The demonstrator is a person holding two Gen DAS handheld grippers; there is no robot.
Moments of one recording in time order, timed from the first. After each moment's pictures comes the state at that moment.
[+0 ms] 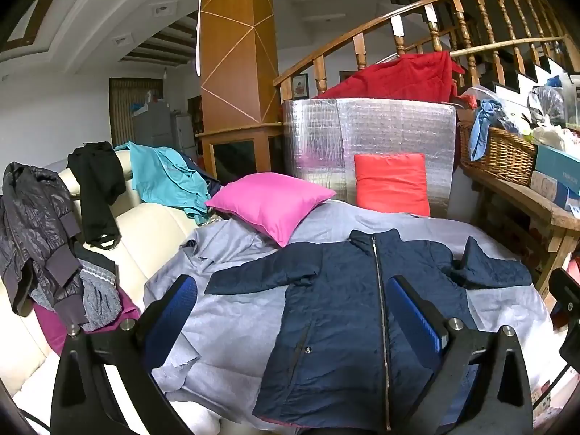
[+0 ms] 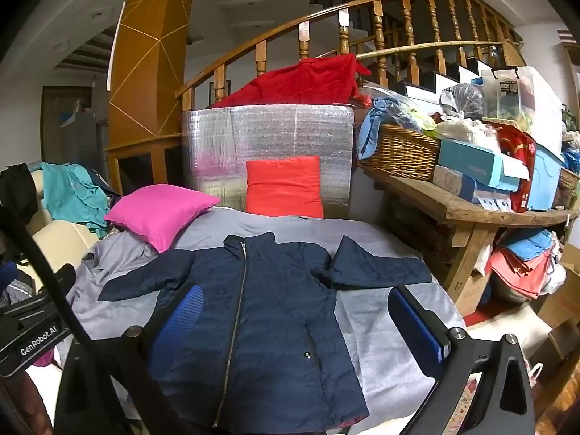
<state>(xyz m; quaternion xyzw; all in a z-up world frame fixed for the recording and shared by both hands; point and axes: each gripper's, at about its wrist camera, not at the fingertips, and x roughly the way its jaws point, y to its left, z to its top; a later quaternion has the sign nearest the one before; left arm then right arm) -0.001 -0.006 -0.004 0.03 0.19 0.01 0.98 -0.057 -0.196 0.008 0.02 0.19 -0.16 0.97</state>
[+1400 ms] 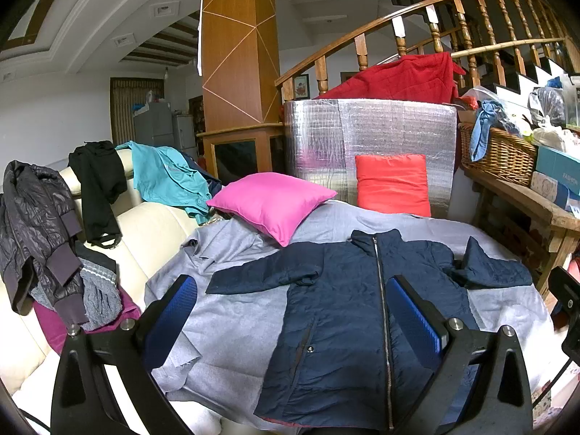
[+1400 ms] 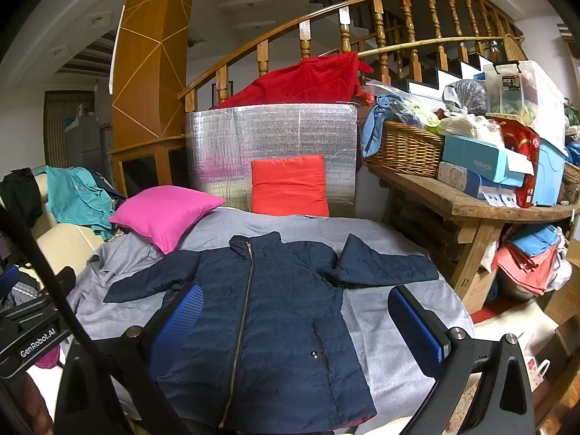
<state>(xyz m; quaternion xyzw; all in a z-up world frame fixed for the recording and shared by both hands) -0.002 0.000 -0.005 0.03 0.18 0.01 0.98 -0.056 -0.194 0.005 0.02 0.19 -0.16 0.97</state>
